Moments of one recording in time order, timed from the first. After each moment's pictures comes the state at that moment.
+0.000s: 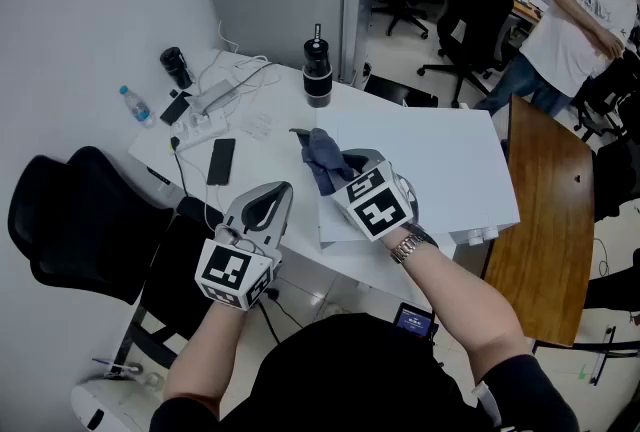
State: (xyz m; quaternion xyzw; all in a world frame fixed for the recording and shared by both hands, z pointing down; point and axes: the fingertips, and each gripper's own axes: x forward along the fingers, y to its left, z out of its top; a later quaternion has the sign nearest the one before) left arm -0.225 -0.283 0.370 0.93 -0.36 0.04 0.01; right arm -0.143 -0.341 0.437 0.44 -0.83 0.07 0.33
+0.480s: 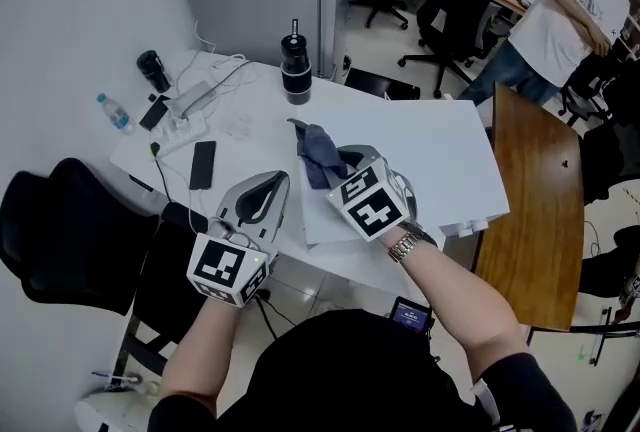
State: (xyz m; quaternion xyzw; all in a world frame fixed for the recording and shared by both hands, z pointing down) left arm -0.203 -0.300 0.357 0.94 -0.33 0.03 -0.01; right arm -0.126 -0.348 0.438 0.46 -0.82 0.06 0.34
